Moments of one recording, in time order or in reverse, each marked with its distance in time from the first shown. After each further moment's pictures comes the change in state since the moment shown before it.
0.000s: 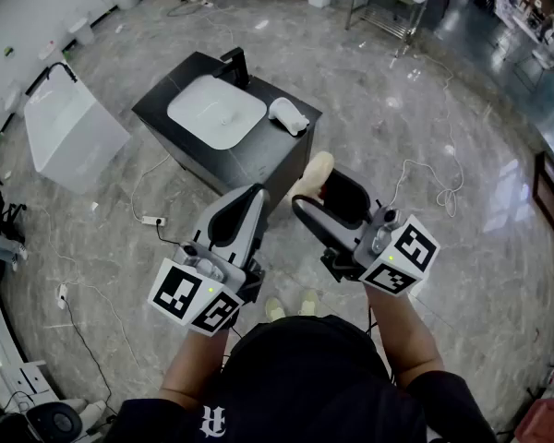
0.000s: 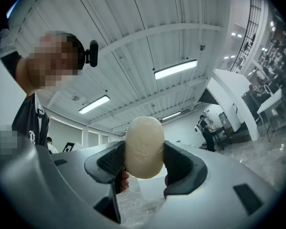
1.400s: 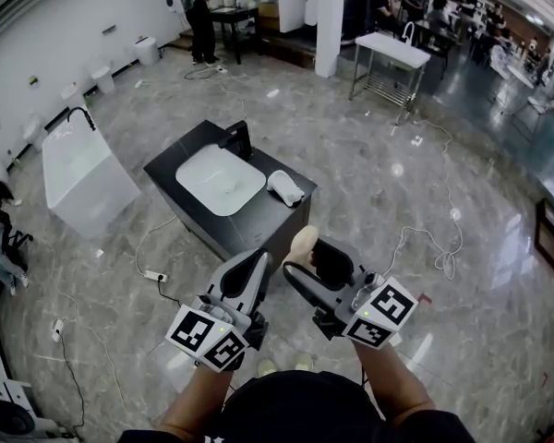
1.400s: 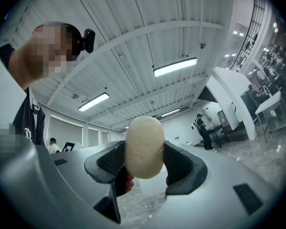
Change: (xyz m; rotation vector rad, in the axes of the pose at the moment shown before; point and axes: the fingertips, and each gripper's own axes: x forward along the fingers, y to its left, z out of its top) left arm 0.031 -0.029 -0.019 -0.023 -0.004 0.041; right arm -0.030 -0.012 0.013 -0.004 0.059 -0.013
